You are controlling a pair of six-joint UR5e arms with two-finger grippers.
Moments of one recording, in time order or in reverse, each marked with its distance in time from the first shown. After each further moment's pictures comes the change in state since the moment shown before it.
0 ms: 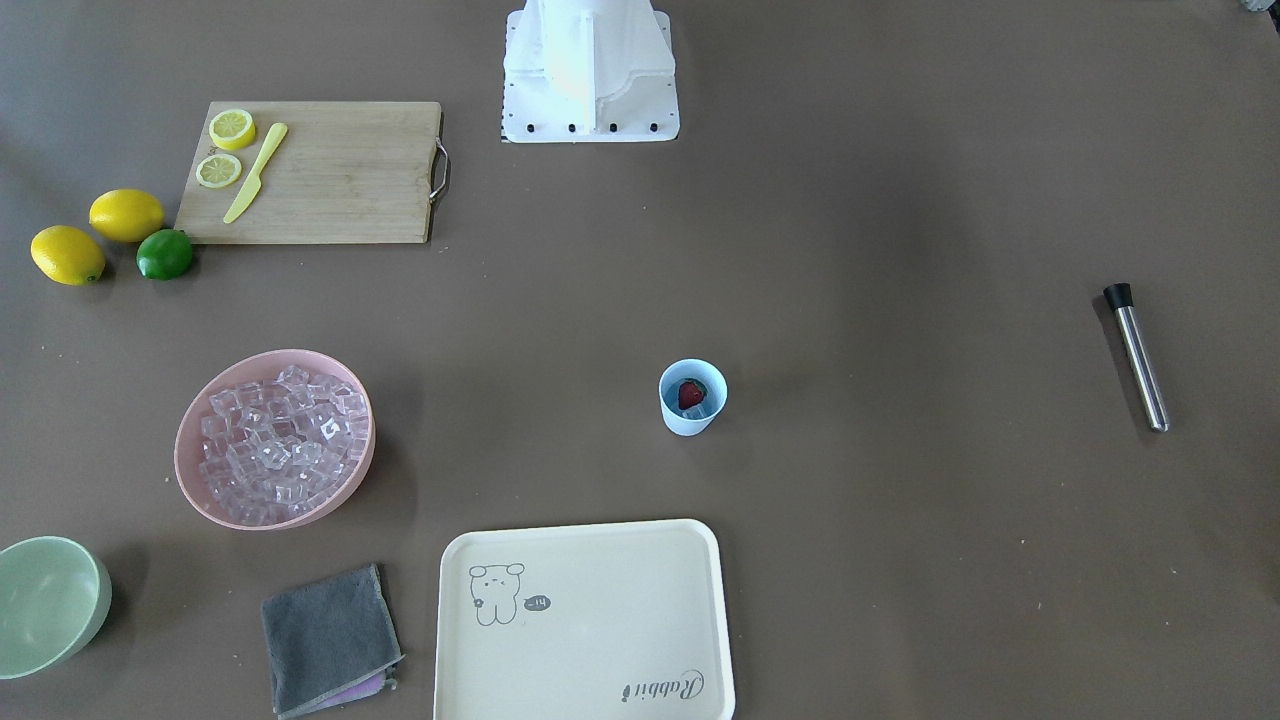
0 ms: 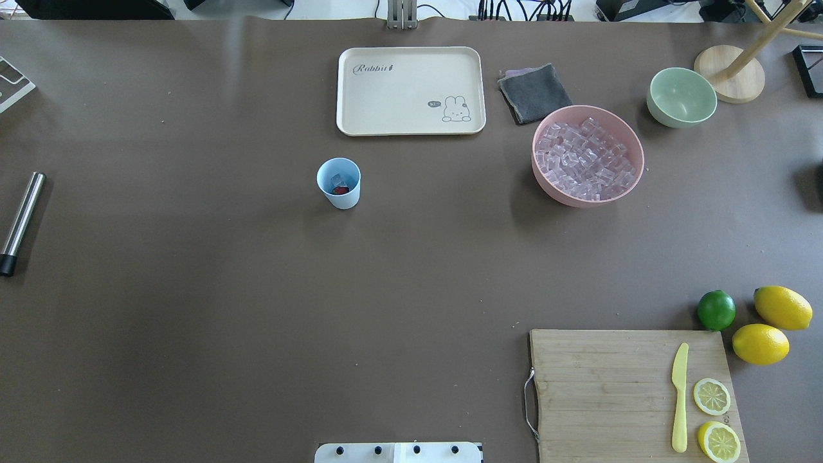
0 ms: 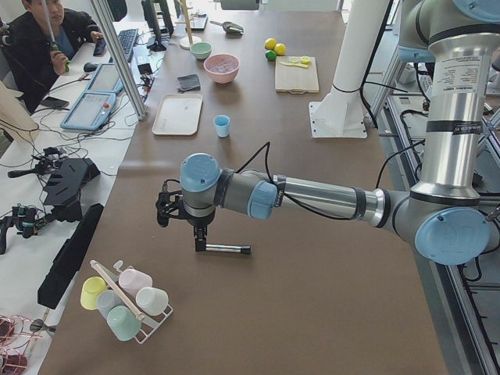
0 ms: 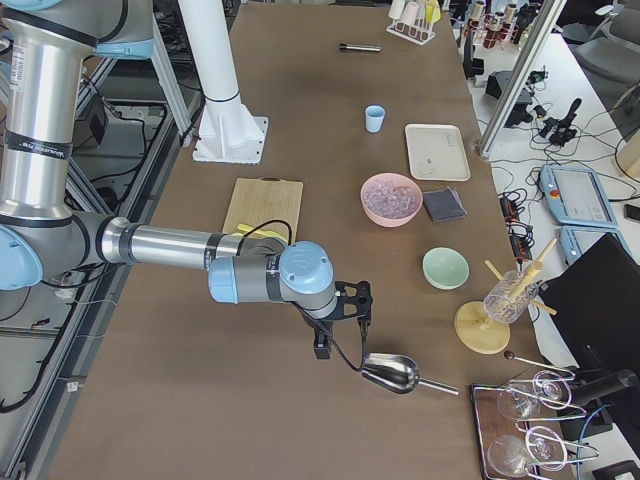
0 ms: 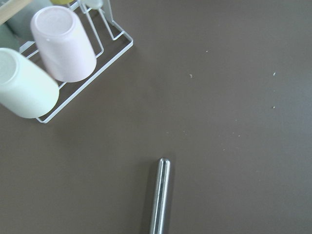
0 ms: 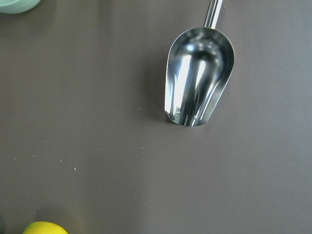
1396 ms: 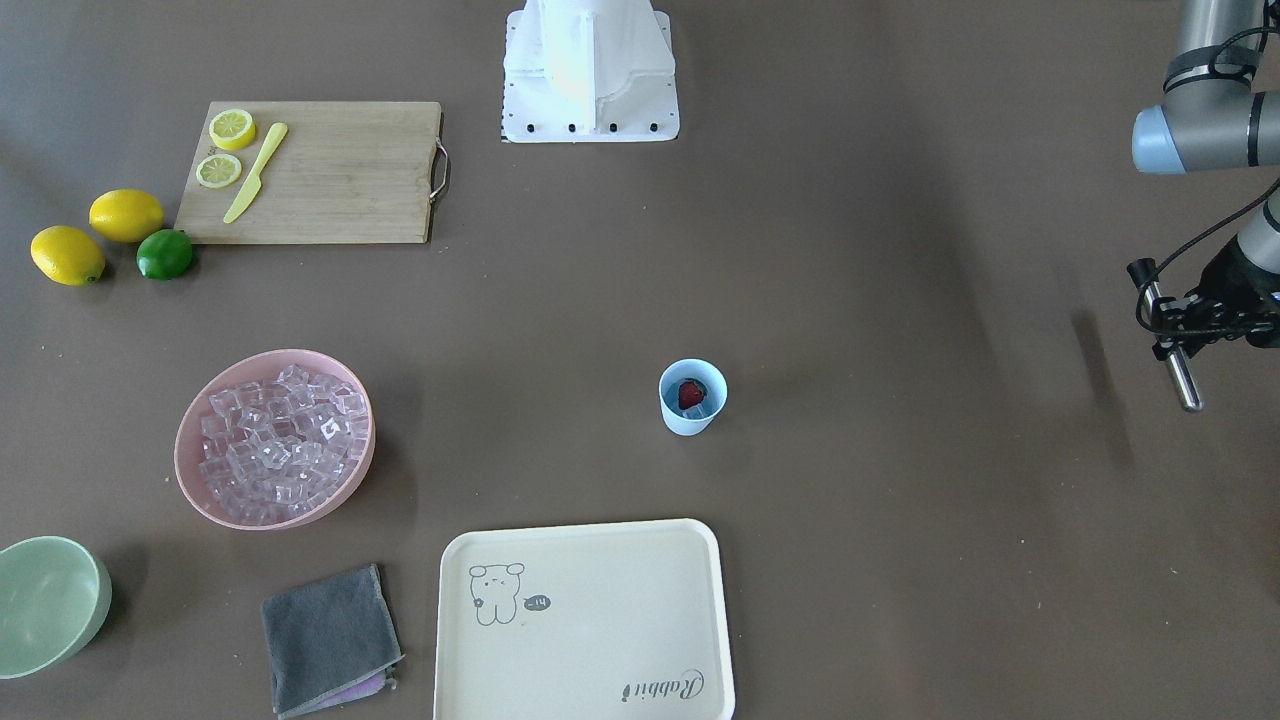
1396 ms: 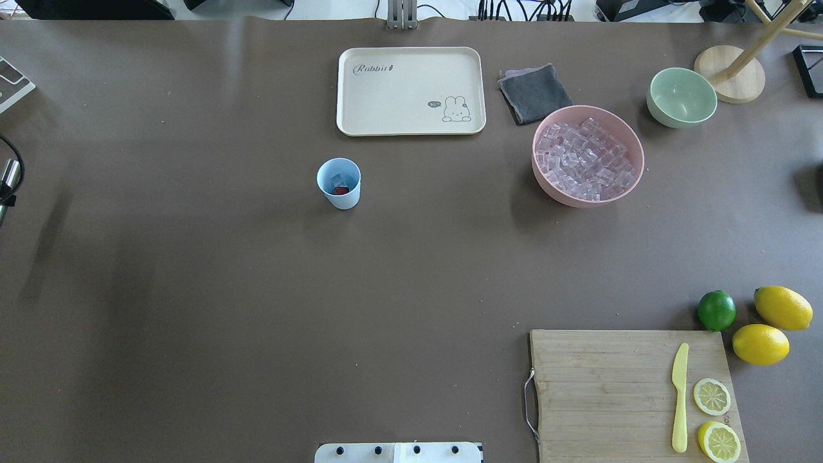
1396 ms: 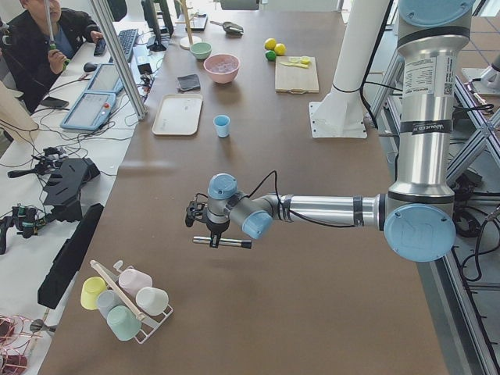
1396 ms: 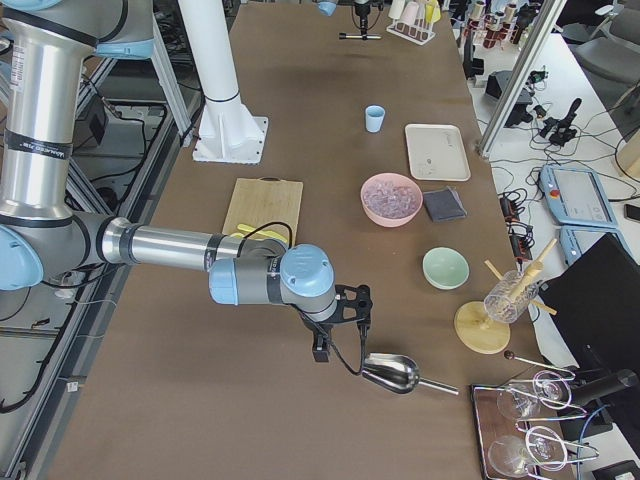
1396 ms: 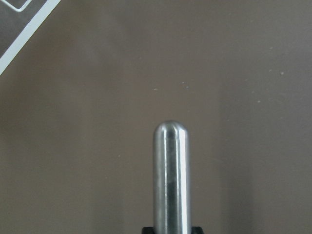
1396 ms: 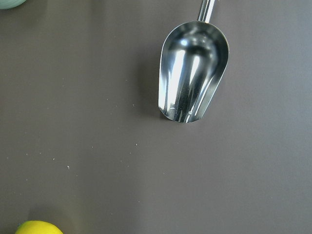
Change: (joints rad) left arm 0.446 0.030 0.182 -0.512 0.299 -0.308; right arm -0.002 0.000 -0.007 -0.009 -0.013 -0.001
